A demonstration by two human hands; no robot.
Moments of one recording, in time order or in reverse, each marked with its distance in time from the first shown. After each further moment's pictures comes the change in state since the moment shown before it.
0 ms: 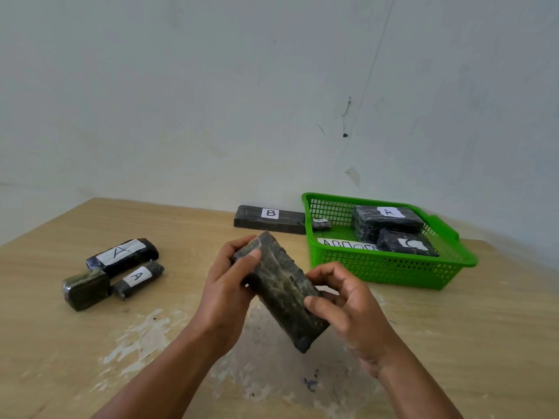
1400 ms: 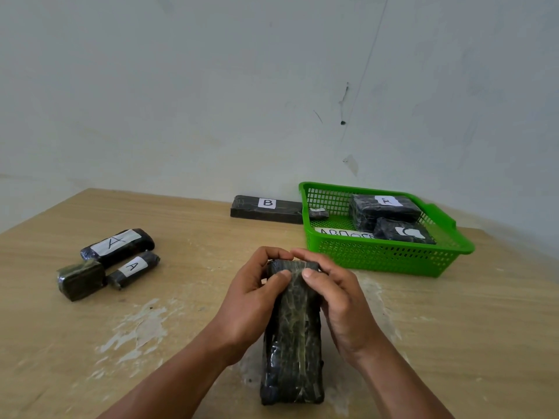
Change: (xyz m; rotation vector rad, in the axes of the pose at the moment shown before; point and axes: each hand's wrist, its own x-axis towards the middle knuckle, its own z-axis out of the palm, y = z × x) left_hand -0.021 -0.016 0.014 0.312 -0.248 0.012; right_hand 0.005 0.013 0.016 0.067 0.080 -0.082
